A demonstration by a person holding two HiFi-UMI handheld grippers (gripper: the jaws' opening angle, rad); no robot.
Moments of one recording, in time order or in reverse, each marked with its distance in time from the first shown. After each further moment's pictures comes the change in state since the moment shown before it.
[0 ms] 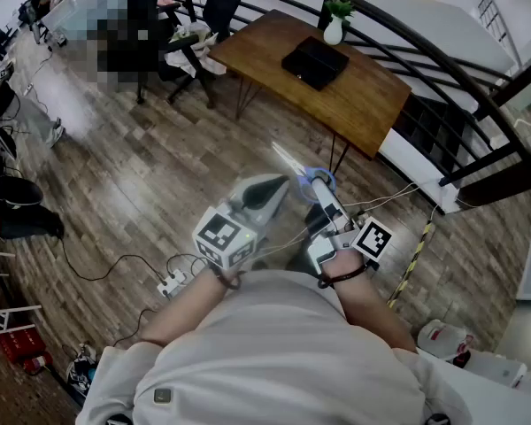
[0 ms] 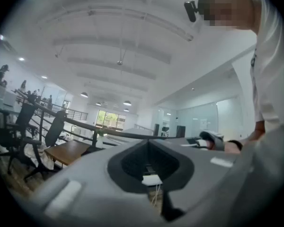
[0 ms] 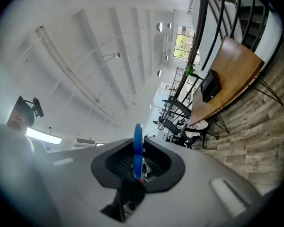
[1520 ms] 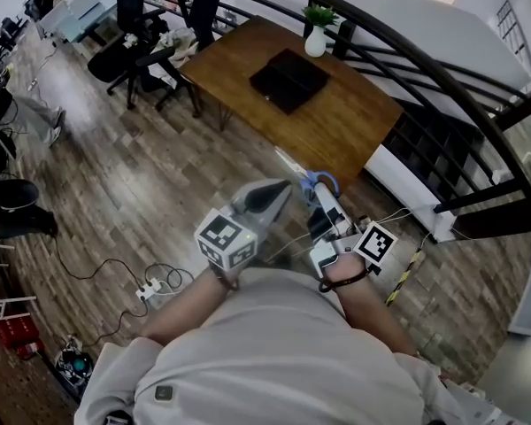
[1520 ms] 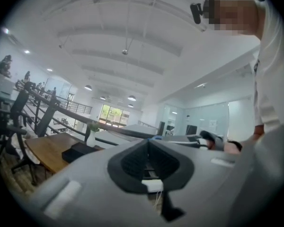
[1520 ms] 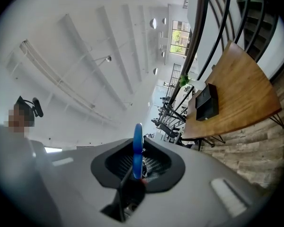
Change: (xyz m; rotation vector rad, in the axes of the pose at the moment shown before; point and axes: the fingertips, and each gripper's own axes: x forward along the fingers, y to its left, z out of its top) left arm 0.307 0.041 -0.022 -0.088 0.035 0.045; right arm 0.003 -0.147 0.274 0.059 0.040 0.001
